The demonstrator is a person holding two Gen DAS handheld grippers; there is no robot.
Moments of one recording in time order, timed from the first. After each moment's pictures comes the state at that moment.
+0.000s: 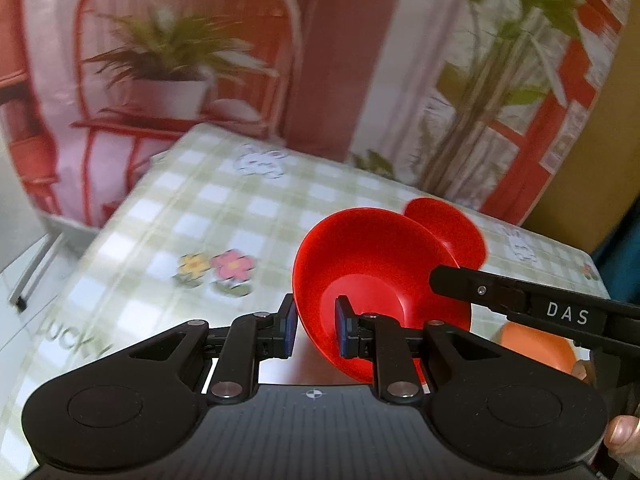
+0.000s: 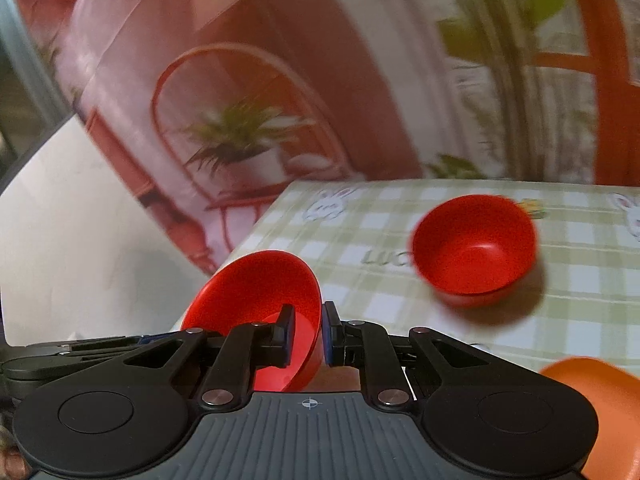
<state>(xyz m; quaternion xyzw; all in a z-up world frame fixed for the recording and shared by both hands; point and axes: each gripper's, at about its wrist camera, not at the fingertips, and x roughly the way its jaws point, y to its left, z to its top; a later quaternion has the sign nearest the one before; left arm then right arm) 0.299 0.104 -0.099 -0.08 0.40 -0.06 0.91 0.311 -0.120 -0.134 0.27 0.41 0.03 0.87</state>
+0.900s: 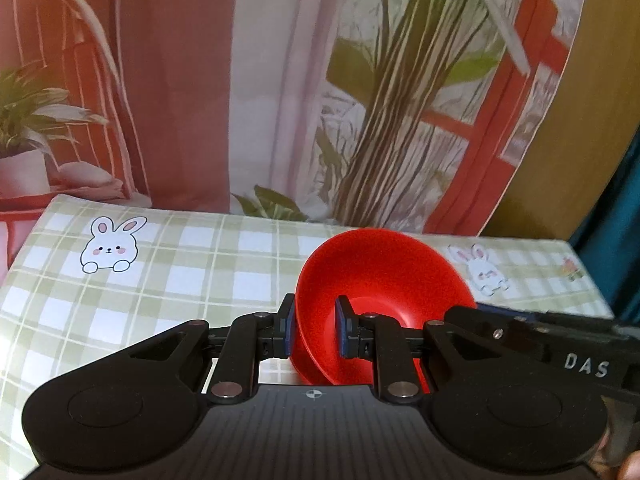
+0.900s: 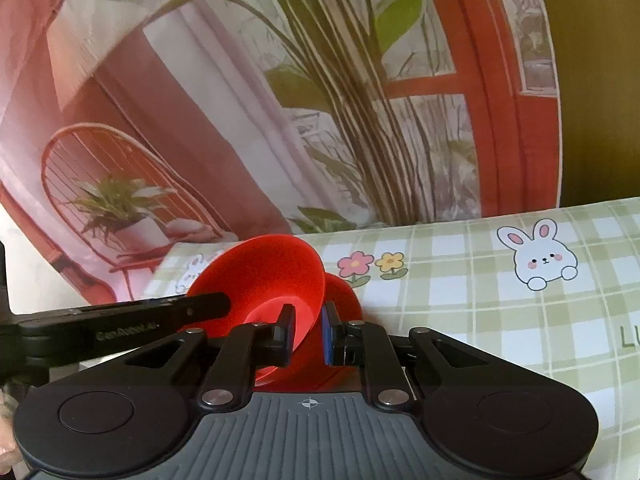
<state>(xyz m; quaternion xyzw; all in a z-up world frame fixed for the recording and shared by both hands) 0.432 -0.004 -0.126 -0.01 0.40 -0.16 0.90 0.341 -0.231 -0.161 0.27 0.41 -0.08 0.87</state>
